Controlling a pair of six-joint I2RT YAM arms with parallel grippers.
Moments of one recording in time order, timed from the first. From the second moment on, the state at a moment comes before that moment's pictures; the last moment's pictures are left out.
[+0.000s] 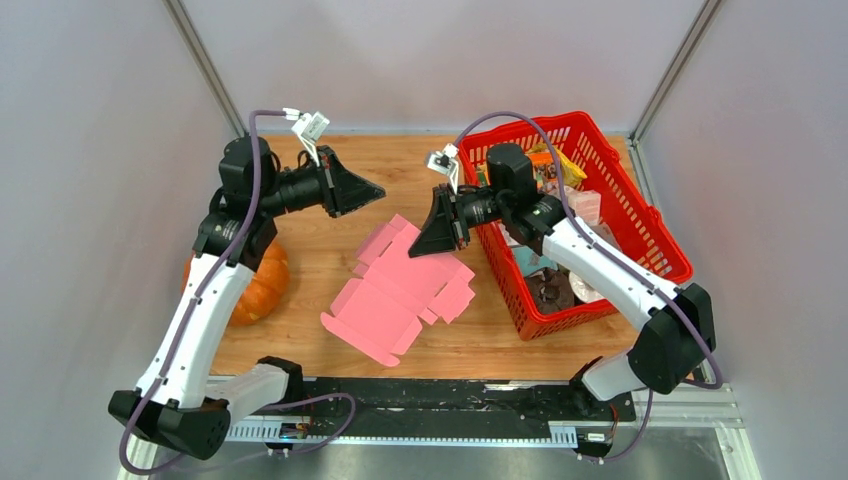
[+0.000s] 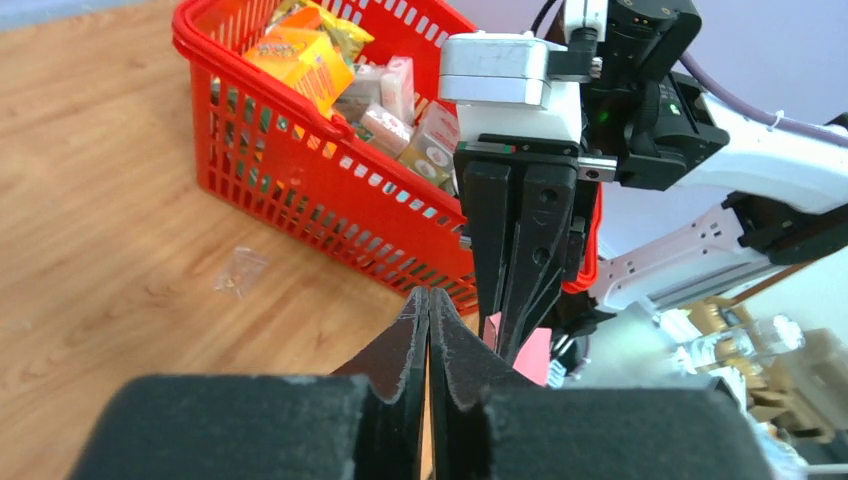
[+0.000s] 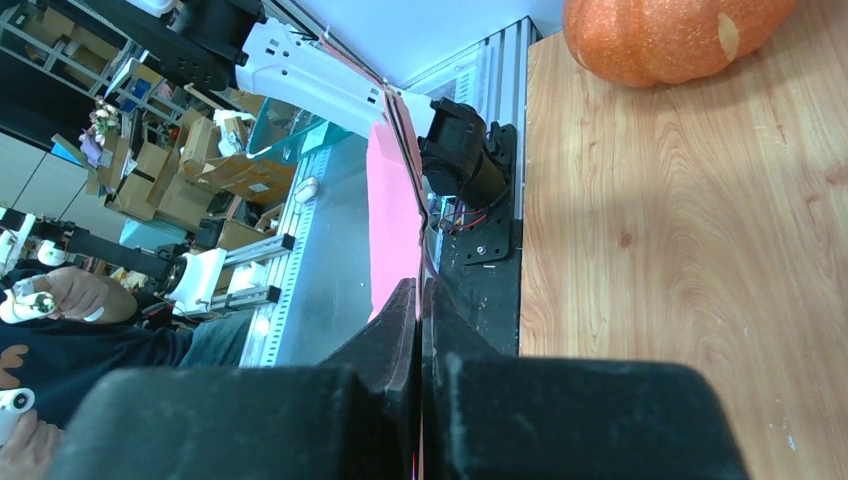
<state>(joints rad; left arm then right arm) -0.27 1.07 1.31 -0.38 0.83 -0.41 0.64 1.46 1.29 -0.08 -1.18 0.43</state>
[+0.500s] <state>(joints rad) -0.46 1.08 1.47 -0.64 0.52 -0.29 0.69 1.45 1.34 -0.27 -0.93 0.36</state>
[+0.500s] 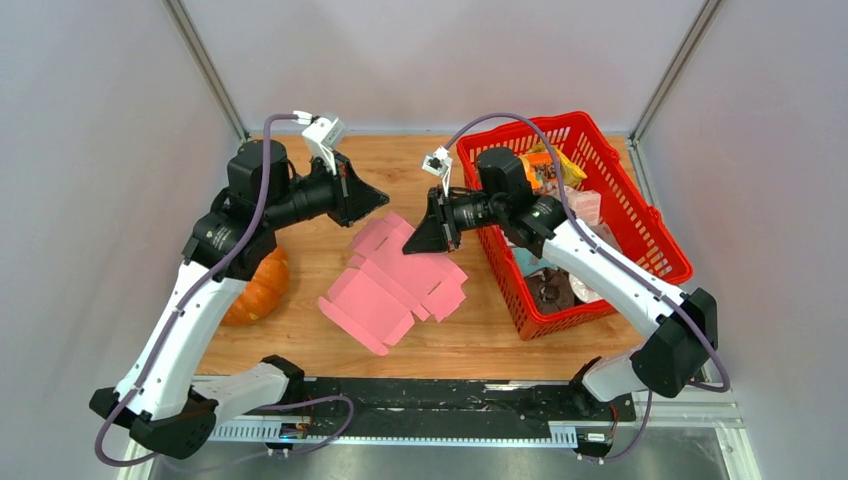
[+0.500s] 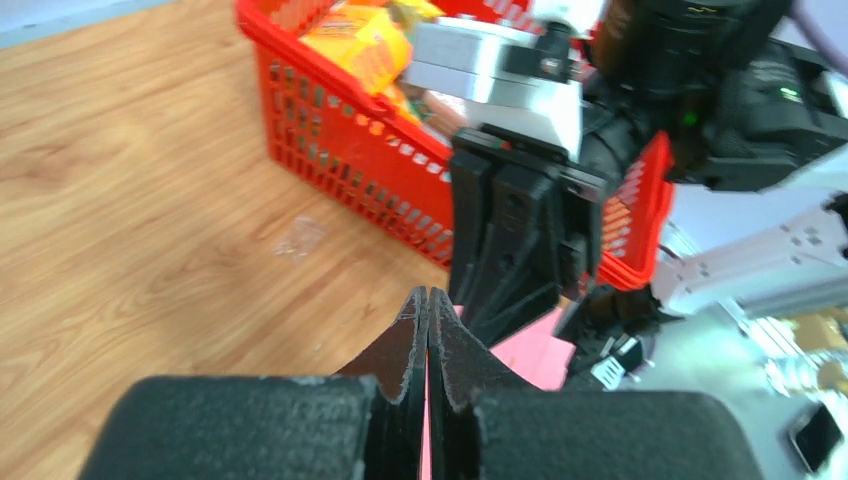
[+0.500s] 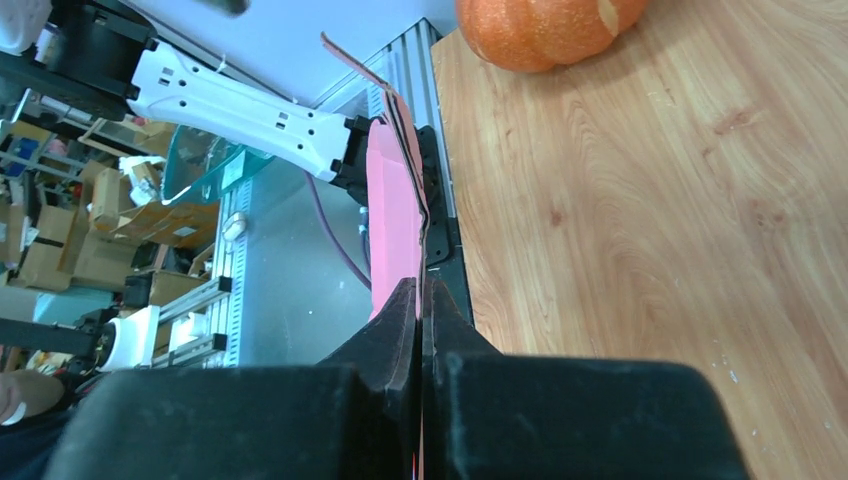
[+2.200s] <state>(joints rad) -0.87 1.01 1.27 -0.49 -0.30 -0.29 0.78 1.43 1.34 -0.11 -0.71 0.84</state>
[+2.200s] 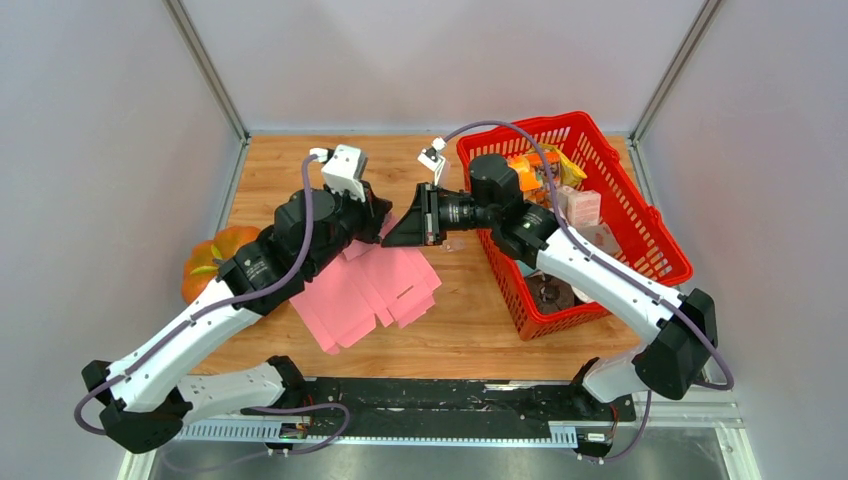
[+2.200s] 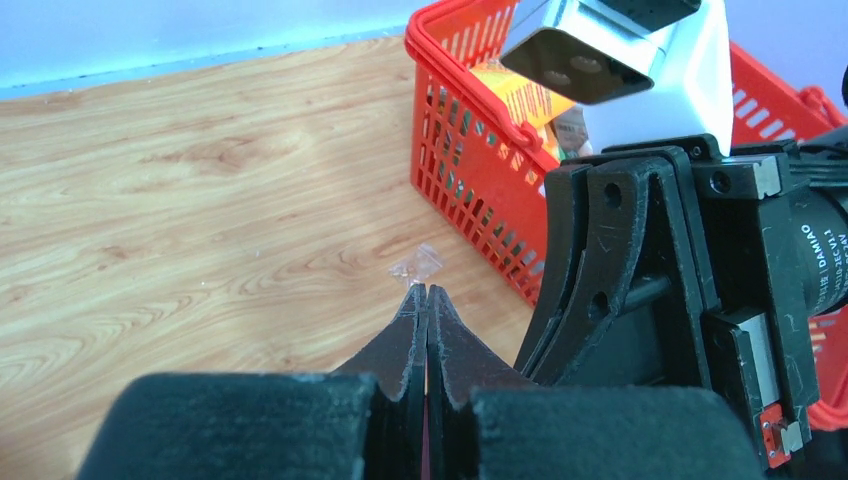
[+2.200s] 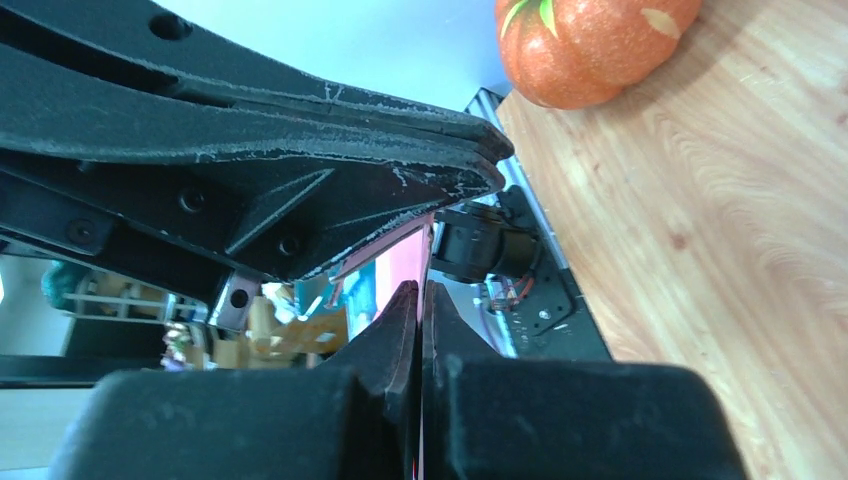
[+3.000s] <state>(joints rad) -0.53 0.78 1.34 -0.69 0.25 -0.28 0.67 1.31 1.15 0.11 -0.98 0.64</state>
